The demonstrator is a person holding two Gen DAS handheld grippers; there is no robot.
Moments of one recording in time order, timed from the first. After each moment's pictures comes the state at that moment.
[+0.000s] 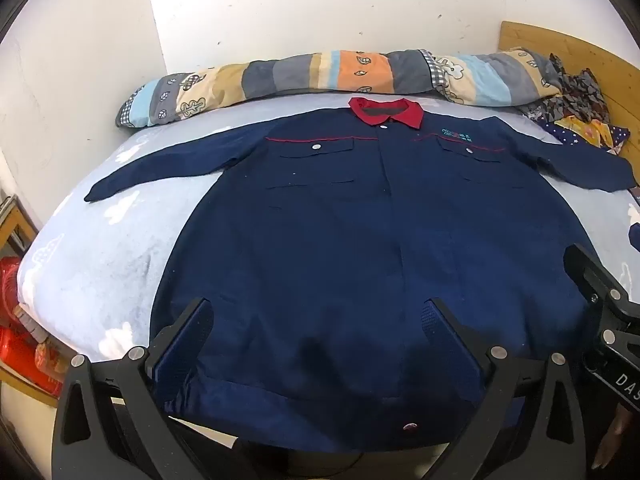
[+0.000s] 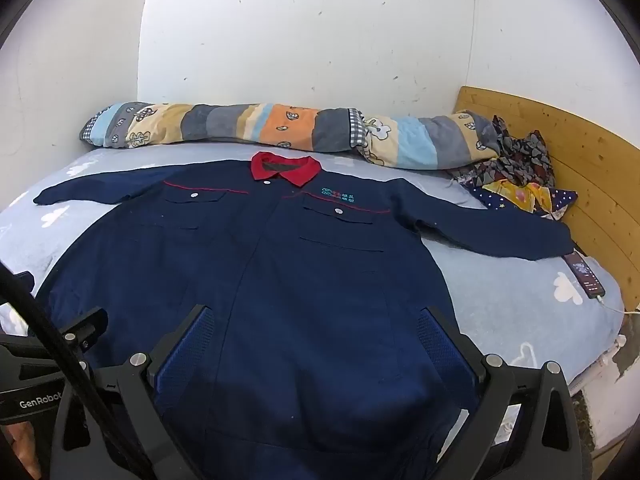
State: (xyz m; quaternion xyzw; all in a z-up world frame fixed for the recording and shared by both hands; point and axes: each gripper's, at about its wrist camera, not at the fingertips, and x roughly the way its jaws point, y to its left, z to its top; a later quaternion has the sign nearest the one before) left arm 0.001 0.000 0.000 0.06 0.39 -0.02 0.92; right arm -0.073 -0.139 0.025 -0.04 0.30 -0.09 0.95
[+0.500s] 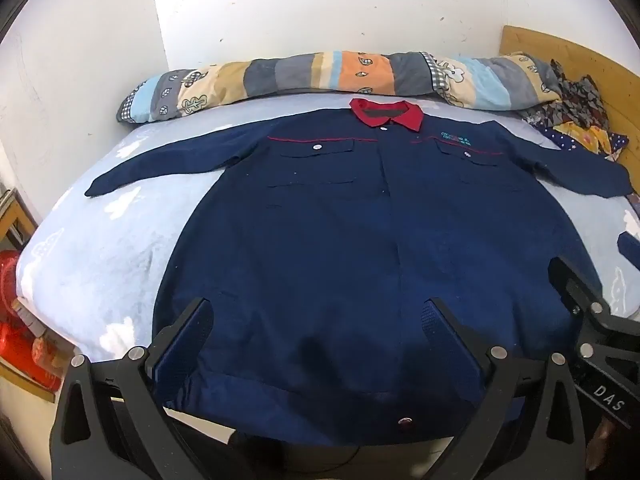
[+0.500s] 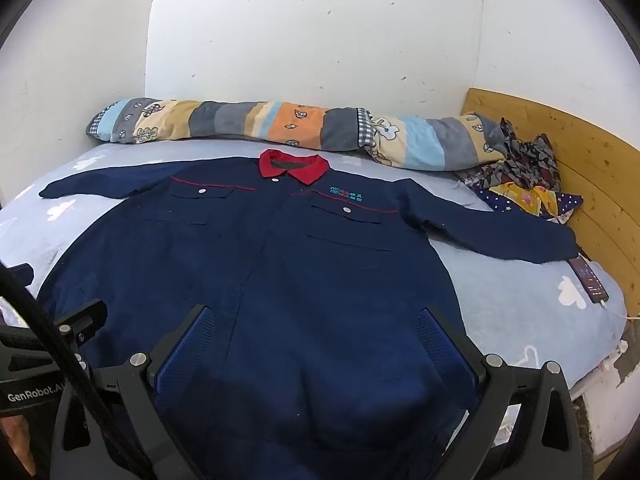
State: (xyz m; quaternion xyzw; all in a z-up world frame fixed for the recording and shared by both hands) left arm -0.004 0.003 0.008 0.05 0.38 -0.02 0.92; right arm -0.075 -0.134 0.023 -0.05 0.30 -0.08 0.95
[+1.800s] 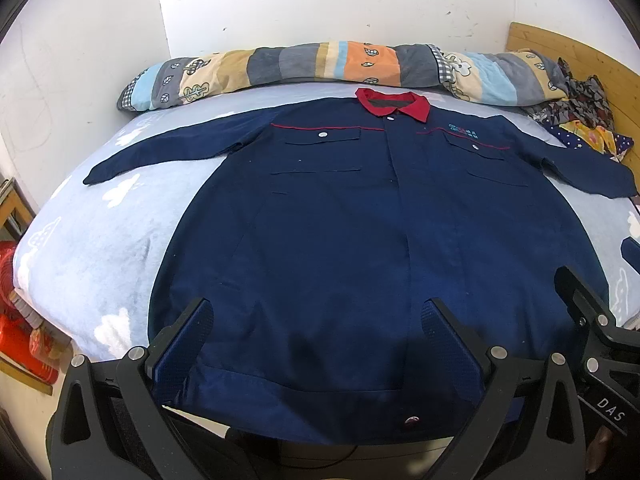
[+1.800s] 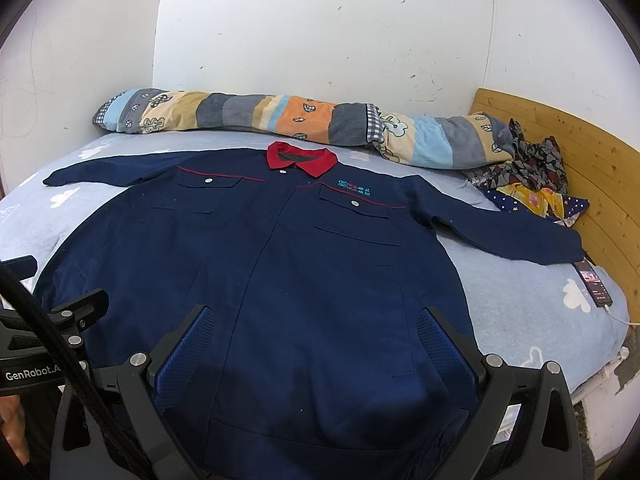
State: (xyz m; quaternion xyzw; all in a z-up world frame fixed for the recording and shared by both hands) left arm 0.003 0.010 -0.004 0.04 0.40 -0.02 0.92; right arm -0.072 -0.129 0.014 -0.06 0.31 -0.07 0.95
